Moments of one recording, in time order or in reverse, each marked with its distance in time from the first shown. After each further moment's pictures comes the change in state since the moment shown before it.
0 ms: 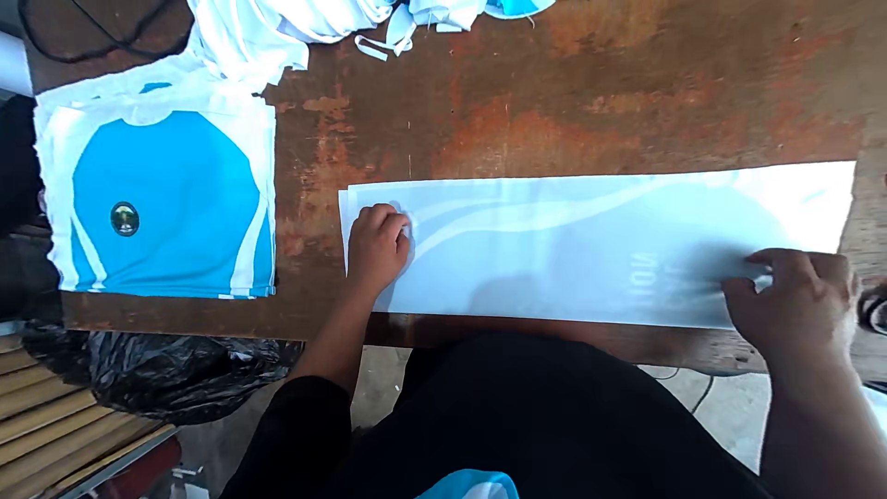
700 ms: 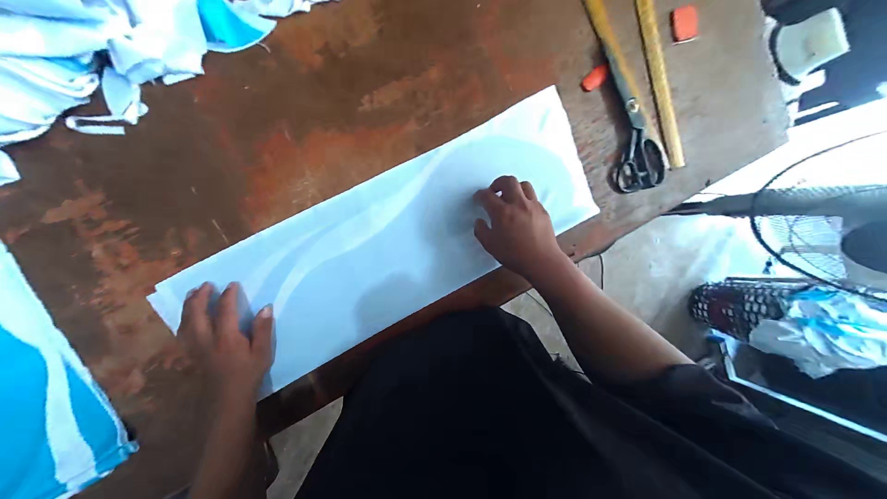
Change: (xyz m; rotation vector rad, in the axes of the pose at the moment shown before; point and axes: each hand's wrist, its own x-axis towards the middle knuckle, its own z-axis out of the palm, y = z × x) left_hand -0.026 -0.026 0.013 0.013 -0.005 0.037; right_hand -0.011 -0.077 0.021 0.030 -0.010 -0.131
